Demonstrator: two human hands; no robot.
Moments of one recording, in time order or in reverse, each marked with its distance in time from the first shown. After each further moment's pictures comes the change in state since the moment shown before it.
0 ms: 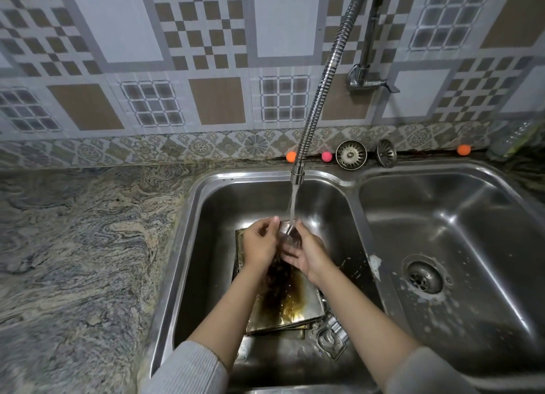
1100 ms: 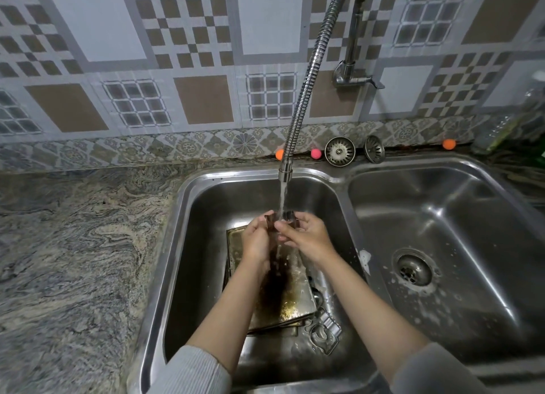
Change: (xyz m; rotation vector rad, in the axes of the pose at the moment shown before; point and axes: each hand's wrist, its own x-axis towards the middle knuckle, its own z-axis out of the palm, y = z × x) left_hand 0.001 0.007 0.016 -0.351 -0.058 -0.383; right_hand -0.009 -0.023 -0.014 -0.315 -0.085 -0.359
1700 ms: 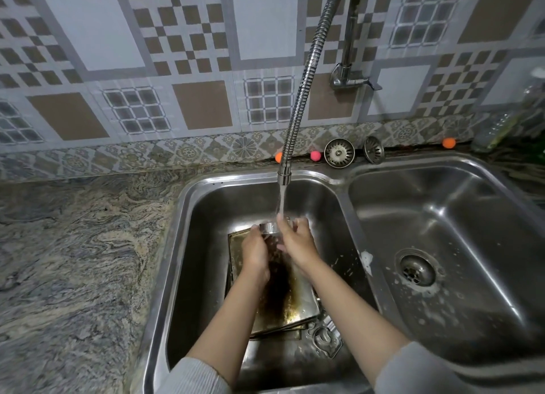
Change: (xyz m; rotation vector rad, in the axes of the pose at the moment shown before) left_hand -0.005 -0.007 -0.006 0.032 0.085 -0.080; right_hand 0.009 0.014 0.026 -0.055 0.176 0.111
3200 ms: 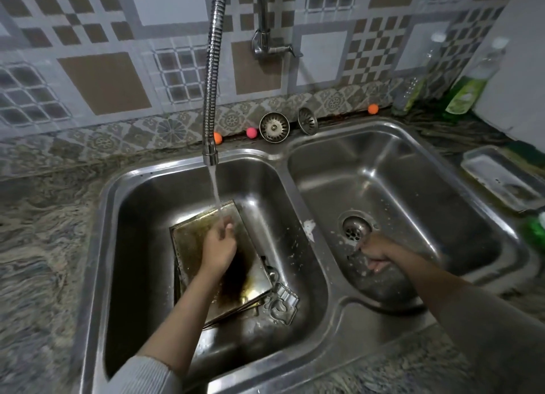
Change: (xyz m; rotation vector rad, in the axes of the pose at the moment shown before) left_hand 0.003 -0.036 0.008 0.618 -0.194 0.367; right_hand -0.022 0.054 -0.269 -1.007 -0.003 0.520
